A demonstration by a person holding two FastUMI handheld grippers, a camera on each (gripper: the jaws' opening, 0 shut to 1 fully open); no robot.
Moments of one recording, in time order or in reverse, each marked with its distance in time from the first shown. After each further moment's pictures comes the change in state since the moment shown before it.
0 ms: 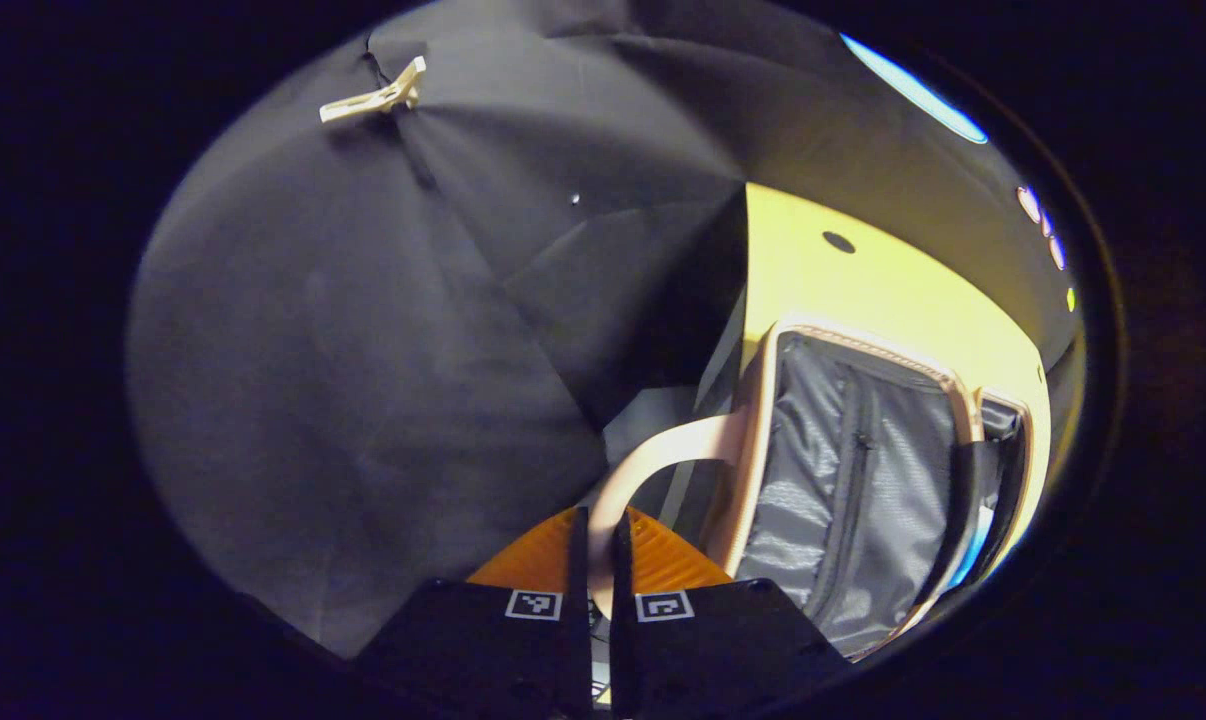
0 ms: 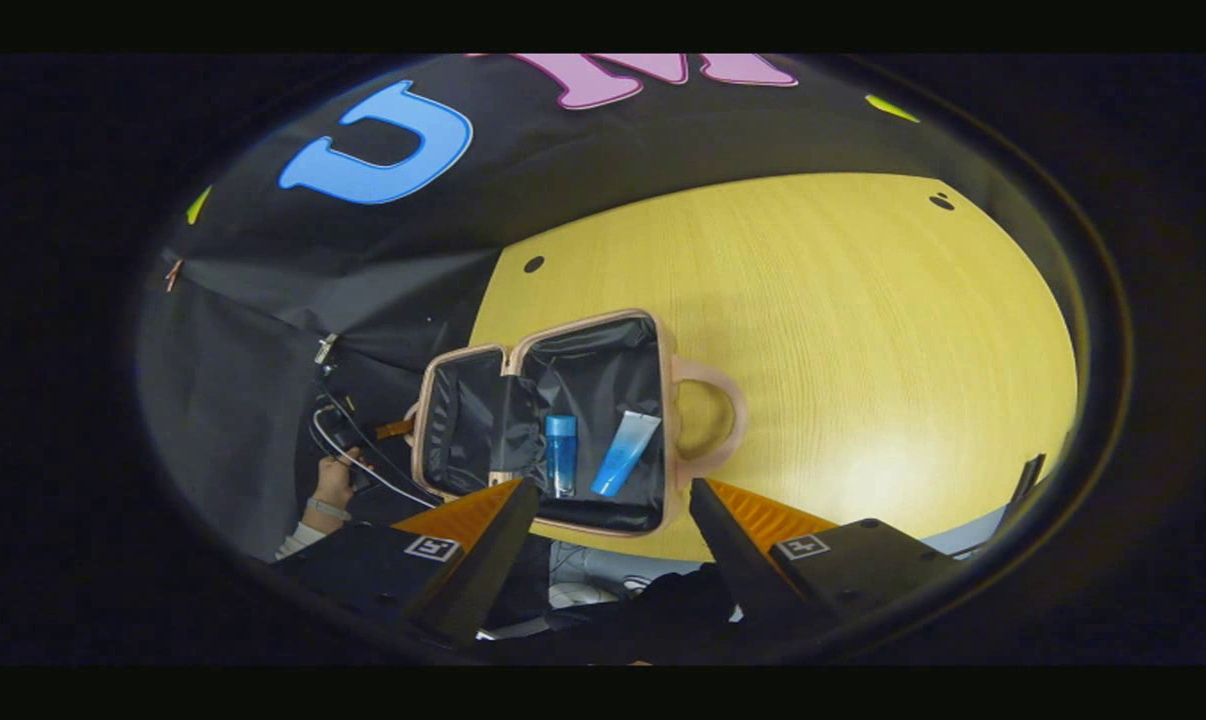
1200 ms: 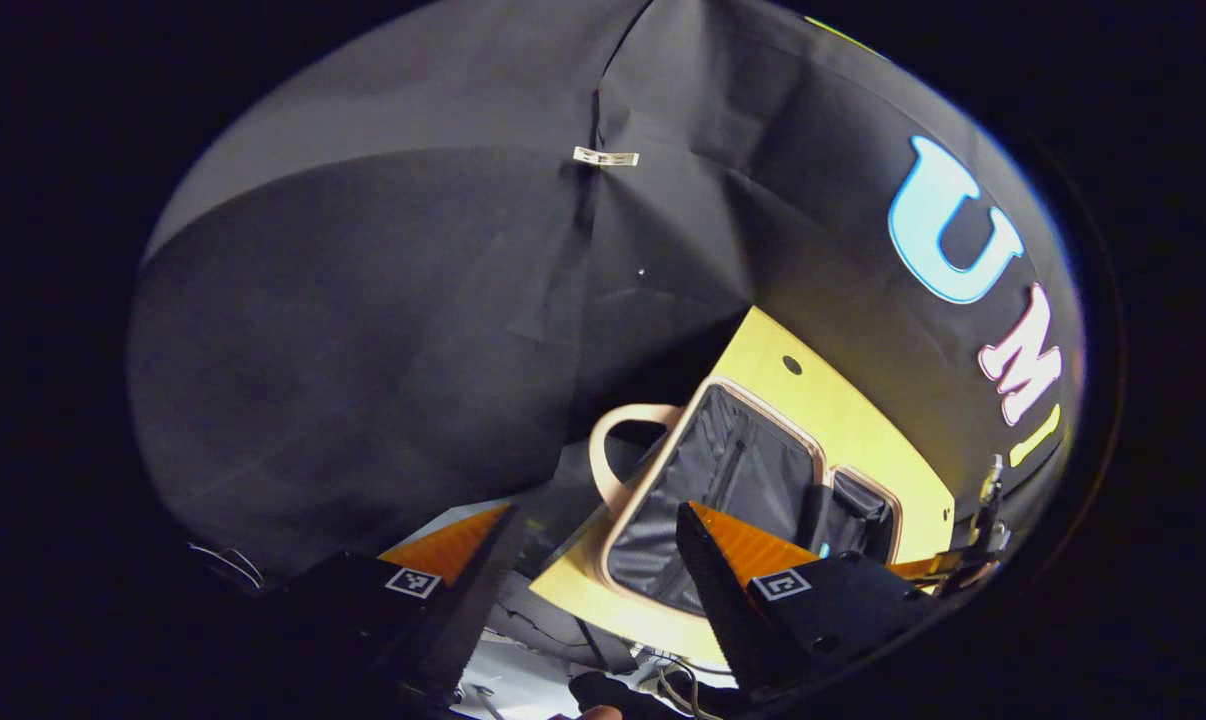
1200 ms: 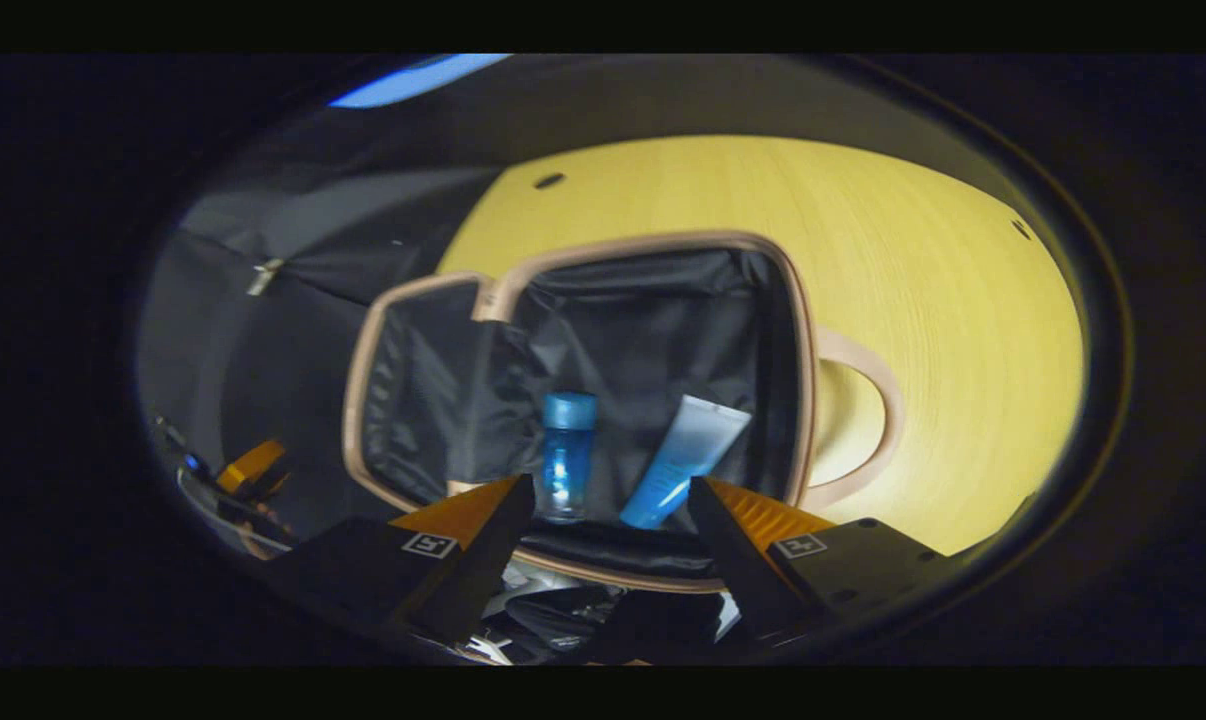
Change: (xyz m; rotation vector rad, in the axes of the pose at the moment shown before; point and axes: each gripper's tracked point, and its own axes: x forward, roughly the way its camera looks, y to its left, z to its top) left arm -0.123 0.013 -0.061 -0.425 -0.171 -0.076; right arm 0.135 0.063 -0.037 -0.112 0.182 -0.032
